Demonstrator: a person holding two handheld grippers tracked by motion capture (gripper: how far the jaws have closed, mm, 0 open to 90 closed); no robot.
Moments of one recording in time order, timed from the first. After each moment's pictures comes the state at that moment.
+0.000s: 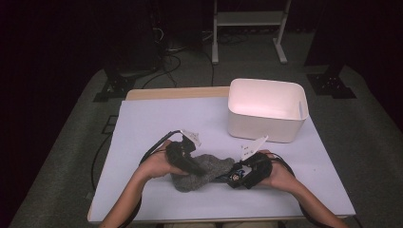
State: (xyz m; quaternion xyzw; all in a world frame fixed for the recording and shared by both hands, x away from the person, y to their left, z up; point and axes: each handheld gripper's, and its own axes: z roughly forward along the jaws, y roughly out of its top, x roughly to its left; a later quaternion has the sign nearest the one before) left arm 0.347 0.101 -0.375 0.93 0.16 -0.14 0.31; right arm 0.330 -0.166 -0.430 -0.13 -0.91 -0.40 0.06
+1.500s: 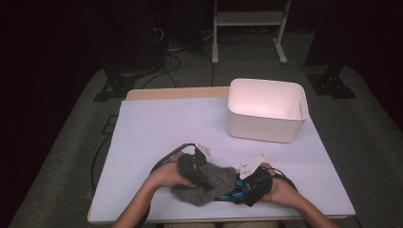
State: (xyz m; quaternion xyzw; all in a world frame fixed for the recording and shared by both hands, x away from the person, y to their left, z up) left arm 0.333 0.068 -0.408 0.94 0.13 -0.16 0.27; right arm 0.296 -0.163 -0.455 -0.10 -0.92 -0.37 0.02
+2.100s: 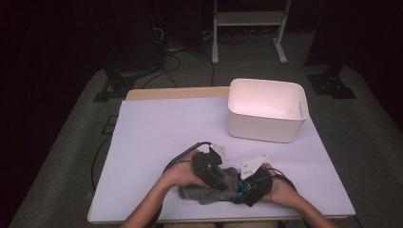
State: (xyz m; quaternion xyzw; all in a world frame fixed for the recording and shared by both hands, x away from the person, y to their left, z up) left arm 0.328 0.030 -0.399 0.95 0.11 -0.12 0.28; right arm 0.296 -0.165 -0.458 -0.10 -0.92 -0.39 0.02
